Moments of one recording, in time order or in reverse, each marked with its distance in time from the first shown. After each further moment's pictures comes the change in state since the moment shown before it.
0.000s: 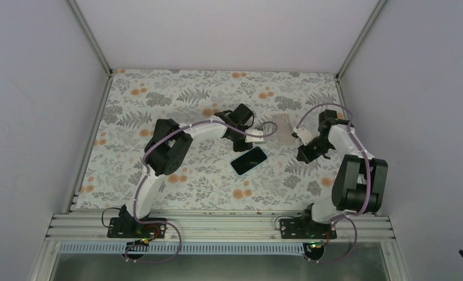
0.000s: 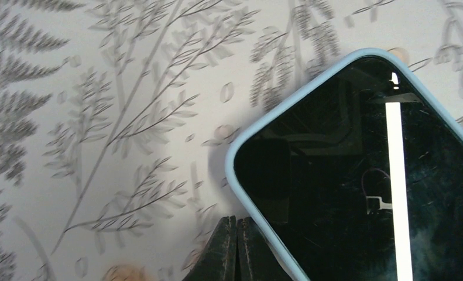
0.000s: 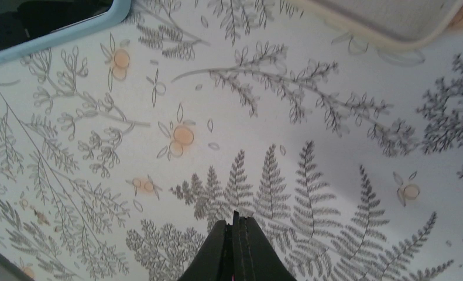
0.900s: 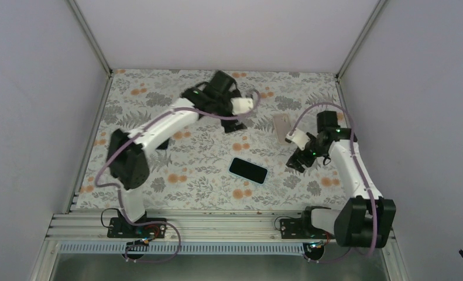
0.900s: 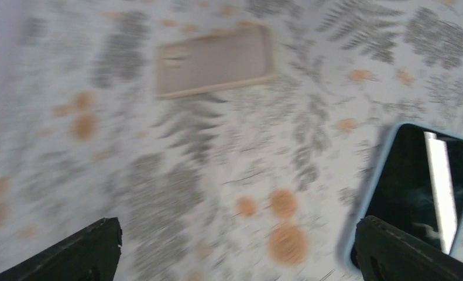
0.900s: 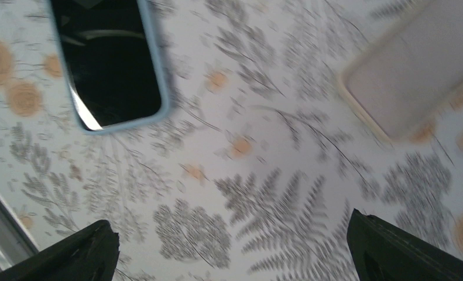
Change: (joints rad) left arm 0.046 -0.348 0.069 -0.199 -0.032 0.024; right arm 0.063 -0.295 -0.031 -0.054 -0.037 -0.240
